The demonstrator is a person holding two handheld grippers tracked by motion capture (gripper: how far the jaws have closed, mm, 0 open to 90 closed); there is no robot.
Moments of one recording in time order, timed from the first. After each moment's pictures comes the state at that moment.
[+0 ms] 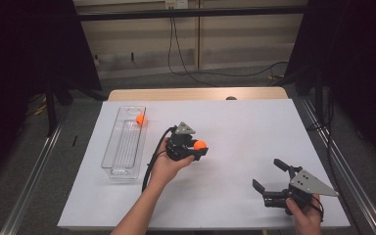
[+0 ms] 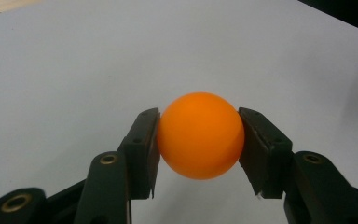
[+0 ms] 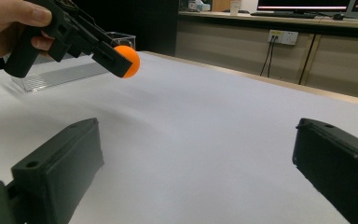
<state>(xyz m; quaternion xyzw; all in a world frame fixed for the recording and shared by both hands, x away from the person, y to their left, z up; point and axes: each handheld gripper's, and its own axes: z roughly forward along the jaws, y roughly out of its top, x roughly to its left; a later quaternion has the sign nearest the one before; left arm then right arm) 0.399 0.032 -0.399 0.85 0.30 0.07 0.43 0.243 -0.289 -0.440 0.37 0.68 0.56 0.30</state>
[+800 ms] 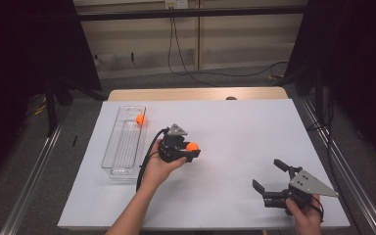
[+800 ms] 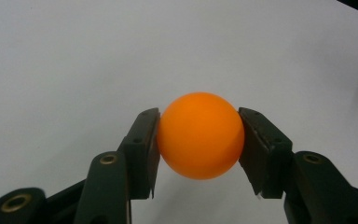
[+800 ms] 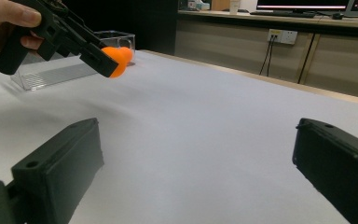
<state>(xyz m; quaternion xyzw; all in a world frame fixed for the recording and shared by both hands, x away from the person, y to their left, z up) 0.398 0.054 -0.402 0.85 0.32 0.06 0.42 0.242 -0.289 -0.440 0.37 0.68 0.56 0.30</state>
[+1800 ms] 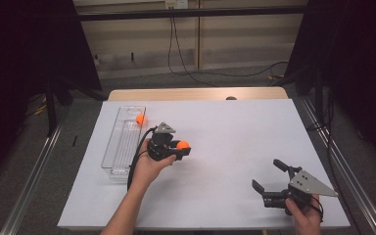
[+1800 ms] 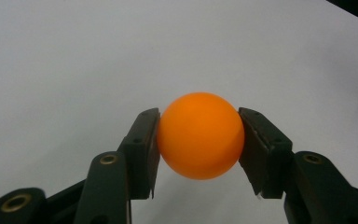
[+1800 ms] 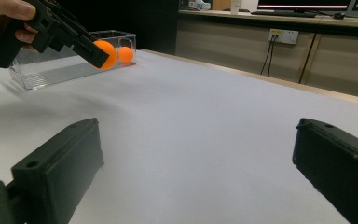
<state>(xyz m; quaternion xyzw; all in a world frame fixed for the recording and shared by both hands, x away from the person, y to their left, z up) 0.404 0.080 -0.399 0.84 0.35 0.06 0.42 0.242 -0.288 -0.440 0.37 0.68 0.56 0.30</state>
